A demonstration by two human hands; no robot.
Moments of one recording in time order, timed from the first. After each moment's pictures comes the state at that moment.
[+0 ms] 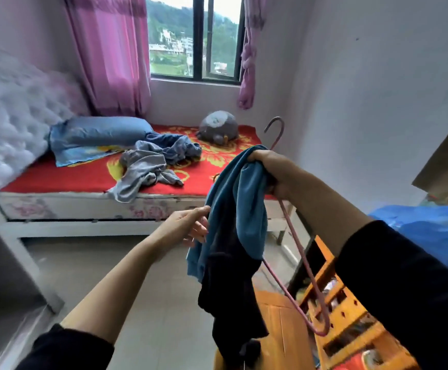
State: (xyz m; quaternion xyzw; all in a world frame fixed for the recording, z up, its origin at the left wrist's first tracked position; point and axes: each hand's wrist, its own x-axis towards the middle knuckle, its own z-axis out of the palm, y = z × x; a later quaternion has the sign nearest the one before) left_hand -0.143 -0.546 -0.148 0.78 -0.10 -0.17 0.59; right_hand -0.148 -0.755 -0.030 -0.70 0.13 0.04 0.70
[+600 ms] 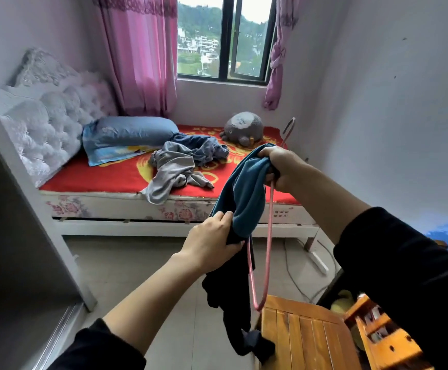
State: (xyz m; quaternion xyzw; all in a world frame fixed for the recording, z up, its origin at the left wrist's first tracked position) left_hand -0.120 -0.446 -0.149 0.94 -0.24 0.09 0.20; right_hand -0.053 -0.612 -0.033 -0.67 0.18 0.03 0.72
